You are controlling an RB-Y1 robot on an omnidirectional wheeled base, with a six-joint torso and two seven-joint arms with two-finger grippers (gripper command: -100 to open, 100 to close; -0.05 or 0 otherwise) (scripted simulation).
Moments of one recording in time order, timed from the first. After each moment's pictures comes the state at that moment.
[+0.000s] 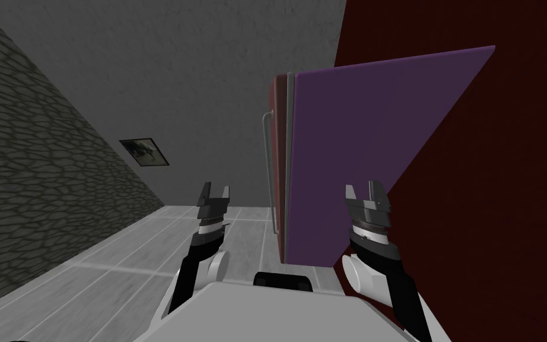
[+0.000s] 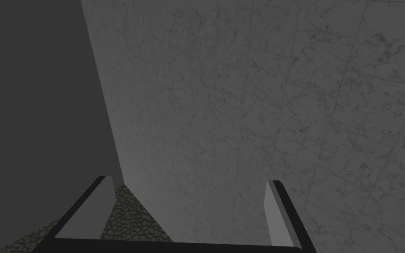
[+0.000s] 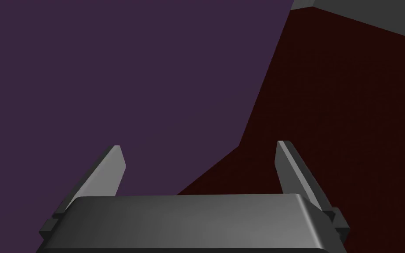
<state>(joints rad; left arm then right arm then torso) 0.51 -0.05 -0.02 -2.38 -0.03 -0.46 0.15 0.46 0.04 -0.07 -2.30 -0.04 -0.57 0.07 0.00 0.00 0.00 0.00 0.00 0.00</state>
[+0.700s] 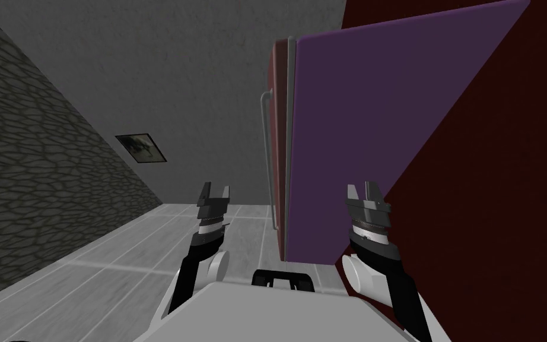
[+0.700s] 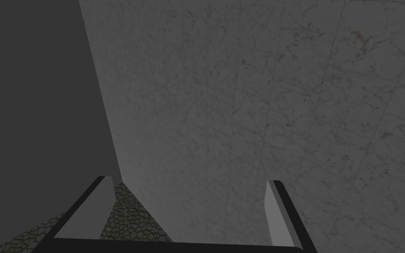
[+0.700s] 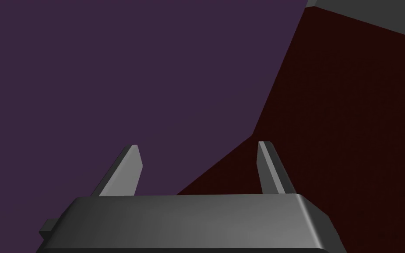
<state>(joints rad) 0.51 -0.05 -0.02 -2.38 -0.03 -0.46 0.15 0.46 0.04 -0.07 -2.30 -0.04 -0.57 0.07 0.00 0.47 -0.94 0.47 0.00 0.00</state>
